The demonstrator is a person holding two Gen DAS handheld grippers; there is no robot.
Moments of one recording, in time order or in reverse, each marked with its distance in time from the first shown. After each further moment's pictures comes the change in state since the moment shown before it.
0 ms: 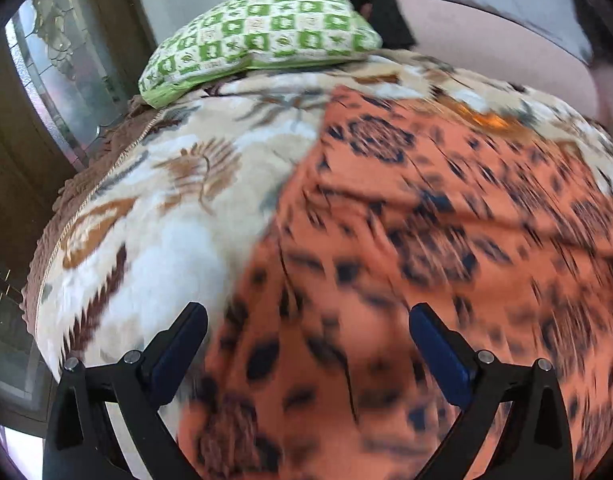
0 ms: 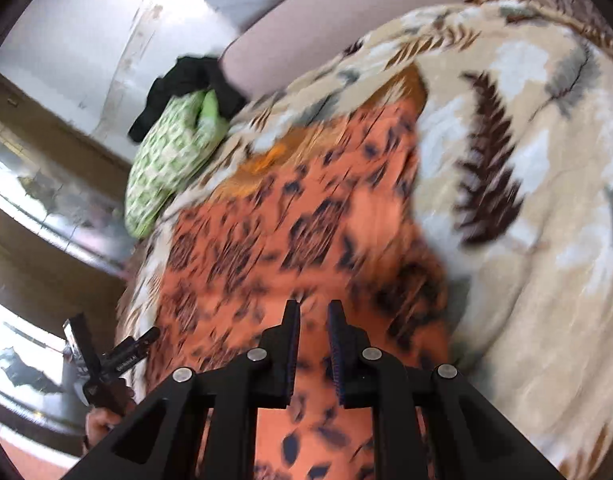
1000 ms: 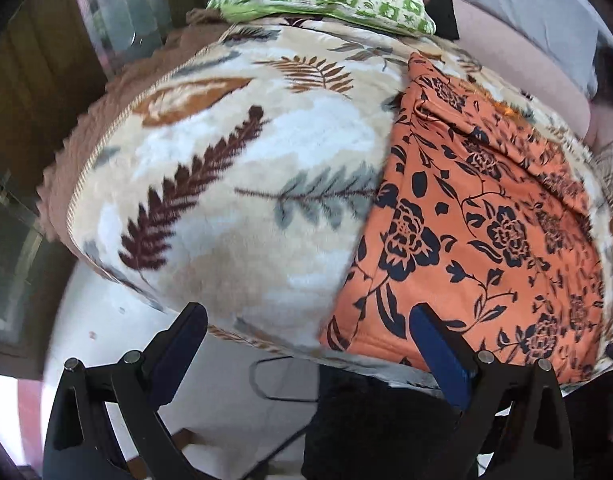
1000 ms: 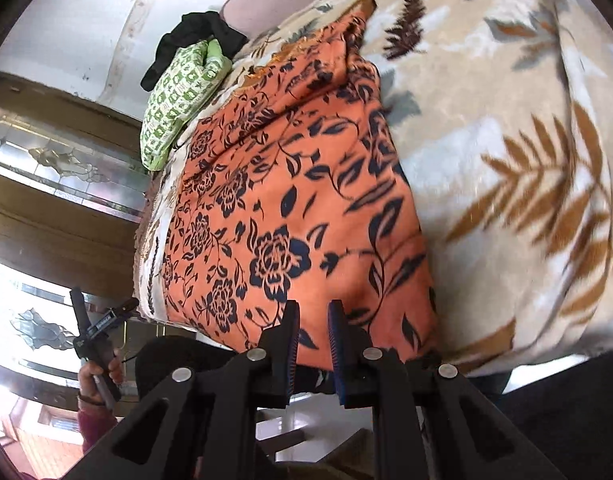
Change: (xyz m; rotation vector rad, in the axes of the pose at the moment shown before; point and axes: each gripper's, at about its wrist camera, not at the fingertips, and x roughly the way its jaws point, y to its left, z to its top) left arm -0.062 0.156 -0.106 -0.191 0.172 -0.160; right arm -0.095 -0.016 -0.160 0.081 0.152 0.023
